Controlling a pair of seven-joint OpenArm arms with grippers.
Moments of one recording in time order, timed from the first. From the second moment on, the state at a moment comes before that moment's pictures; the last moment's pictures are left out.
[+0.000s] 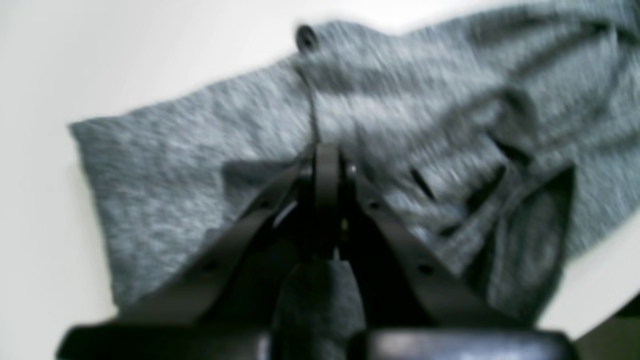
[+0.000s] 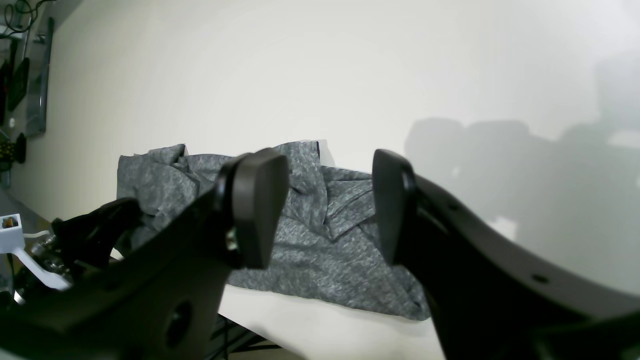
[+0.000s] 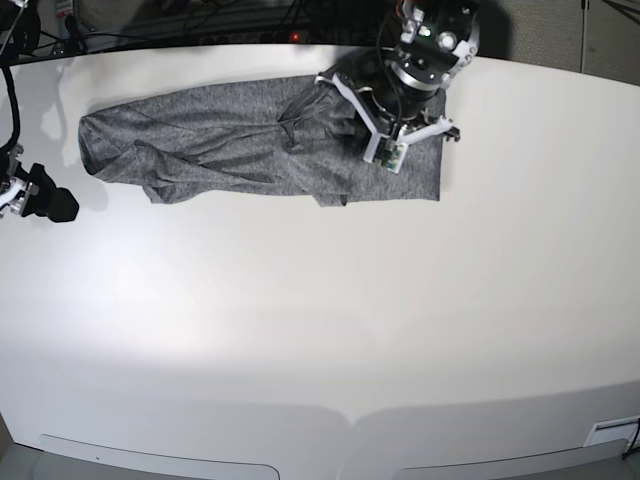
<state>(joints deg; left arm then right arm) 24.4 0.1 20.0 102.0 2.5 -3.5 26.9 -8.0 37.6 36.1 79.7 73.9 34.6 -74.3</state>
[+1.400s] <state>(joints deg) 1.8 8.0 34.0 78.0 -3.9 -0.6 18.9 -8.0 37.6 36.1 79.7 73.8 34.6 -77.3</state>
